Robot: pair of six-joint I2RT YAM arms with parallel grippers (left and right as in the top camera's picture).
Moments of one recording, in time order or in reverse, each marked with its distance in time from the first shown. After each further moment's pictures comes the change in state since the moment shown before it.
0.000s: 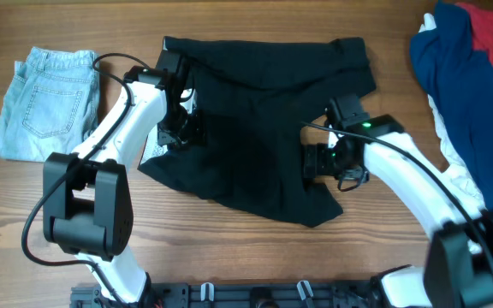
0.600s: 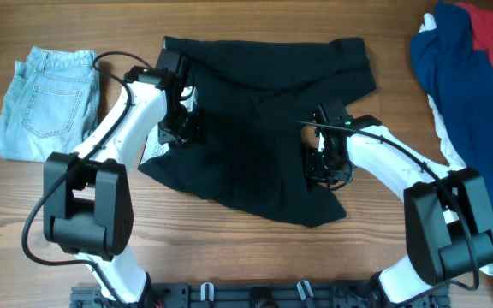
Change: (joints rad) left arm 0.000 0.002 -0.003 0.041 0.000 0.000; right arm 0.015 0.147 -0.016 0.100 -0.035 0.062
